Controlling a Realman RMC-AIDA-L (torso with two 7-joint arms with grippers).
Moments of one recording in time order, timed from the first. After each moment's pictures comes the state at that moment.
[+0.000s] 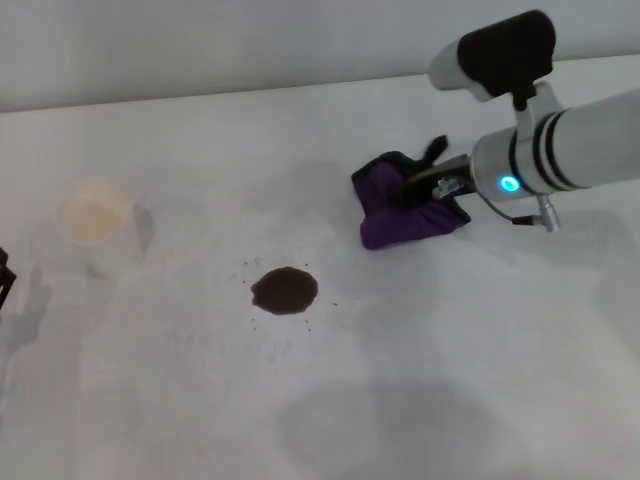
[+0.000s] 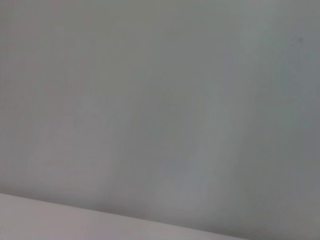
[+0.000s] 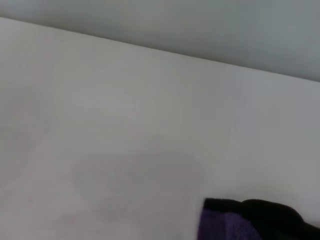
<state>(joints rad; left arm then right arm) -0.21 -2.08 2.83 0.26 -1.35 1.26 -0.23 0.55 2.01 -1.66 -0.94 0.81 0.76 -0.39</state>
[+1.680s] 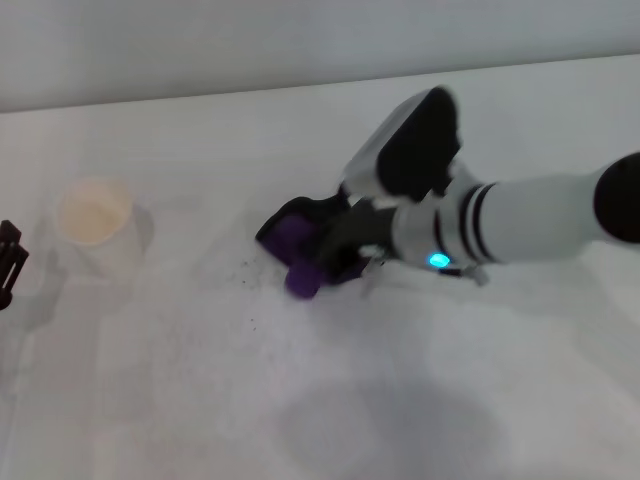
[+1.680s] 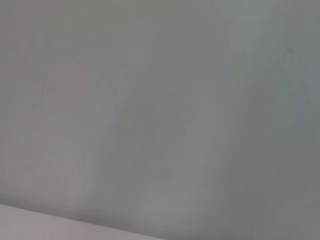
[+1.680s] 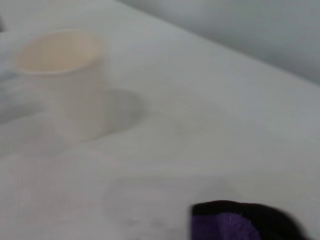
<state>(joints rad) -0.25 -2.08 2.83 0.26 -1.36 1.26 -0.26 0.52 2.02 -2.00 -0.90 1.23 0.50 -0.87</state>
